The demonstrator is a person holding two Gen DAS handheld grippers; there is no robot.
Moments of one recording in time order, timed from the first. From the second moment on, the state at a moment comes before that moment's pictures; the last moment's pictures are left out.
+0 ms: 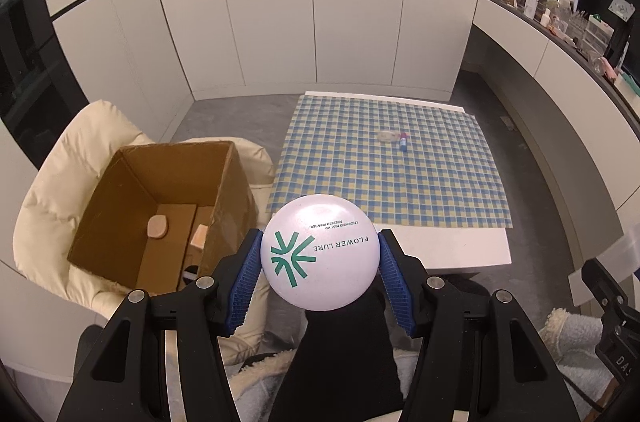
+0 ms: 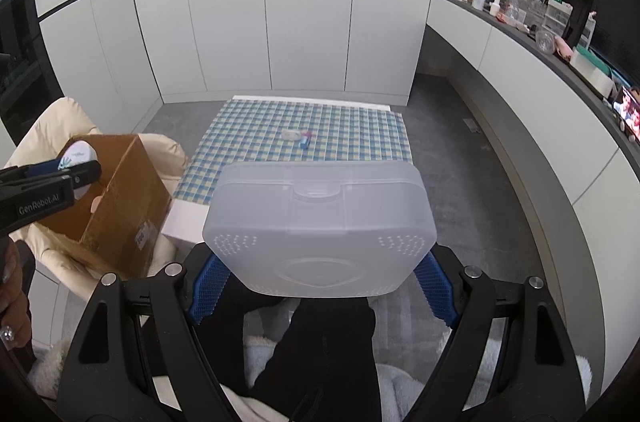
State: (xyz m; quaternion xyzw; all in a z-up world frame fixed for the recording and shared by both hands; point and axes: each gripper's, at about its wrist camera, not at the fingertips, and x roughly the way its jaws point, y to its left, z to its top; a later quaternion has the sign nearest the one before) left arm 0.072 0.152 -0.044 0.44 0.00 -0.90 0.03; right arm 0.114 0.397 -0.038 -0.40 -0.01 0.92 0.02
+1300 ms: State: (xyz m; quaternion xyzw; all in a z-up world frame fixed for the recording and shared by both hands) left arm 0.128 0.133 -0.093 0.48 0.01 -0.88 0.03; right arm 0.195 0.422 -0.078 -0.45 0.01 0.89 0.01
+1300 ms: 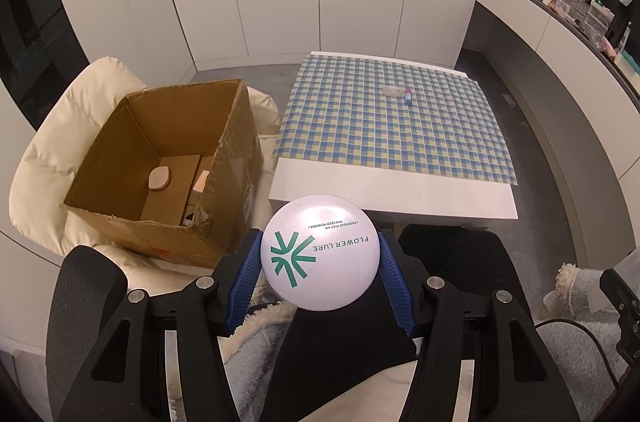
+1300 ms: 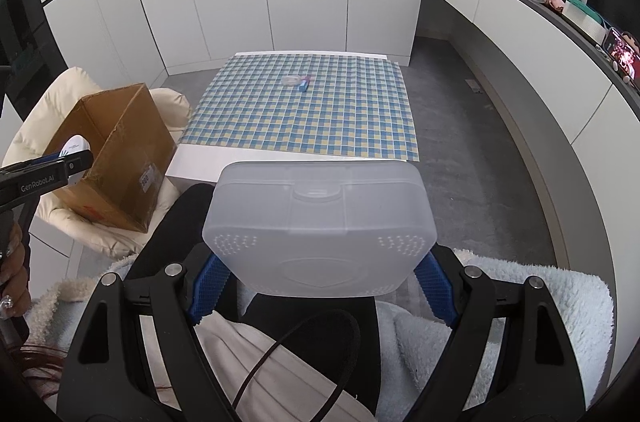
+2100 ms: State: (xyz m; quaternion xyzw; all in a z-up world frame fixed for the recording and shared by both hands) left arm 0.110 0.104 -0.108 0.51 0.03 -0.86 0.06; right arm 0.172 0.411 -0.095 -0.47 0.01 0.88 -0.01
